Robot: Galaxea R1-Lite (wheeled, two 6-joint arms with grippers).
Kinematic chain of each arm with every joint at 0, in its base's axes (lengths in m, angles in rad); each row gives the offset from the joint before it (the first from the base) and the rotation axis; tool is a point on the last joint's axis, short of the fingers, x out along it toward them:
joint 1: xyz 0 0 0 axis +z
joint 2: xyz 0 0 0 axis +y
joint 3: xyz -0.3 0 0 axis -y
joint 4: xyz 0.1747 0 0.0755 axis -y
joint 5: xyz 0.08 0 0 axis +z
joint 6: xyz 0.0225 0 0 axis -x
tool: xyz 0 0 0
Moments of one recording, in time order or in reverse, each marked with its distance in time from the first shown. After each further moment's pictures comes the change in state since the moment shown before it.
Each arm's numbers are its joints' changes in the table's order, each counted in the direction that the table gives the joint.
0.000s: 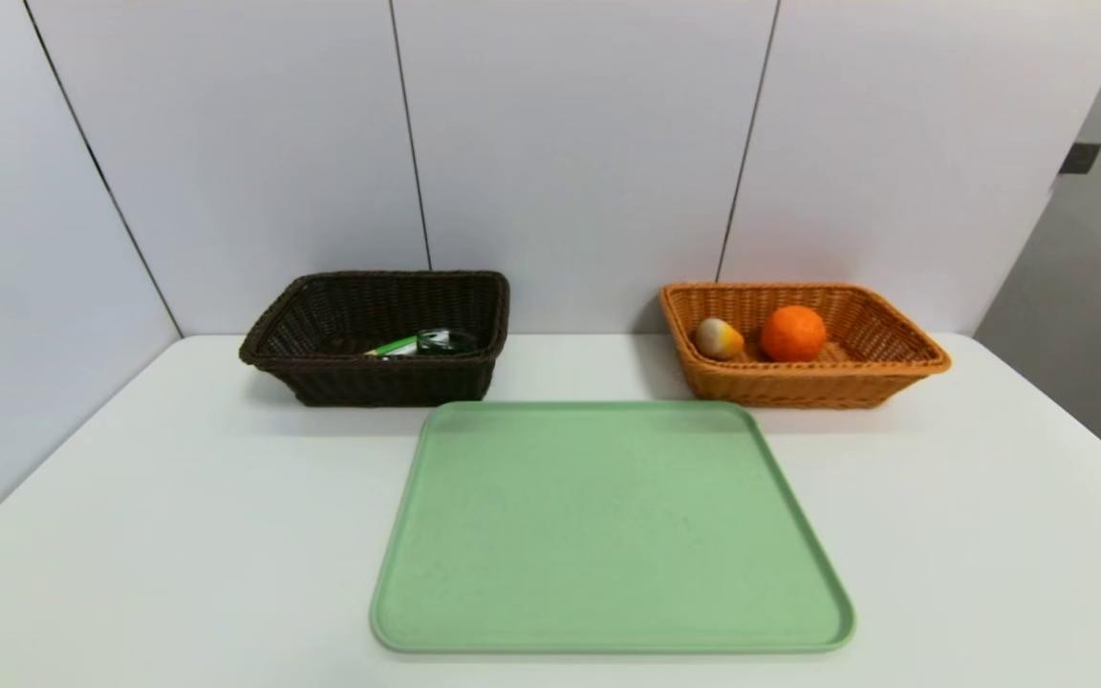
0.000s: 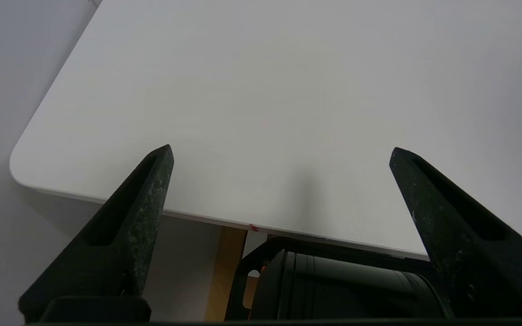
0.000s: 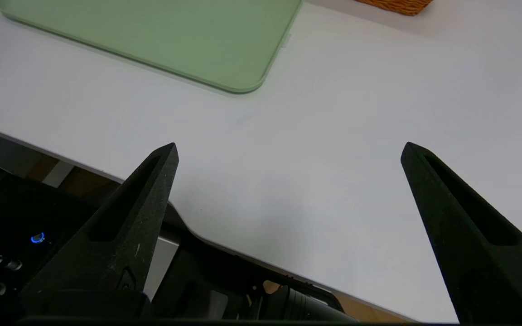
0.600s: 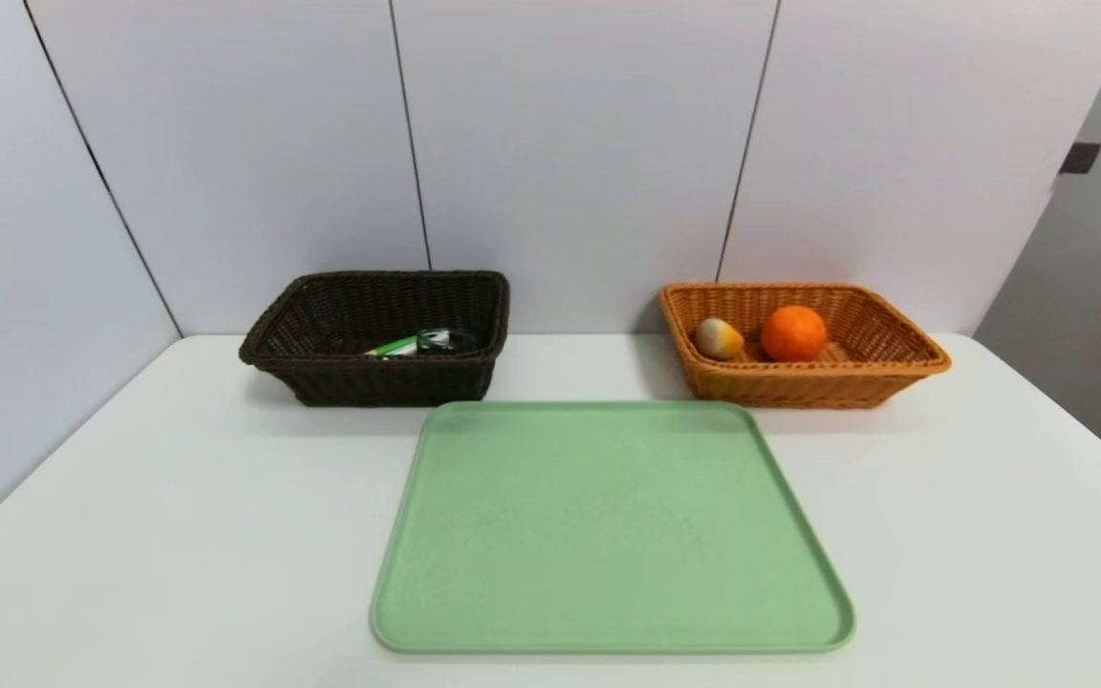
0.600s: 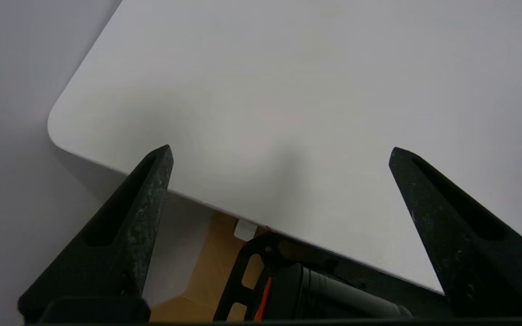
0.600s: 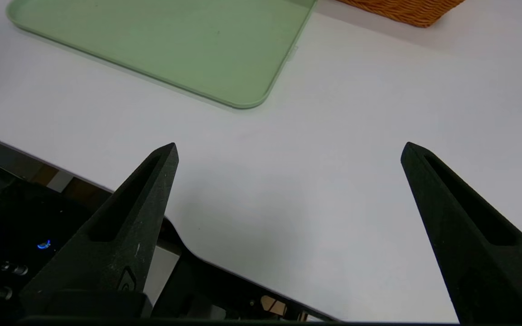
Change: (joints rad) left arm -0.011 0.220 0.091 -0.020 0.133 0.170; right arm 0.031 0.101 -0.011 0.087 0.014 -0.002
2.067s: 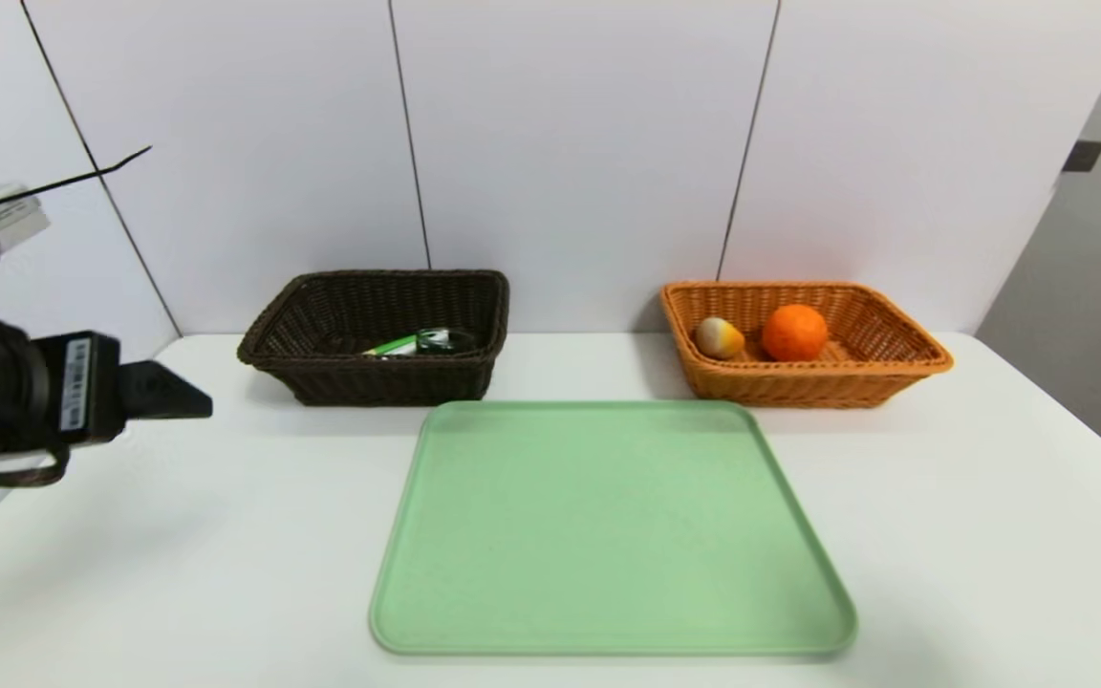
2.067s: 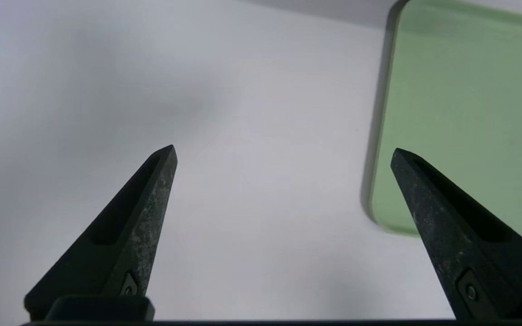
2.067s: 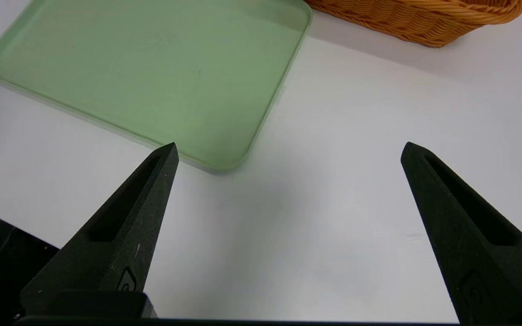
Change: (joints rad) left arm -0.350 0.991 0.757 -0.039 -0.026 0.261; right arm 0.024 0.468 0.126 0.212 0.001 -0.027
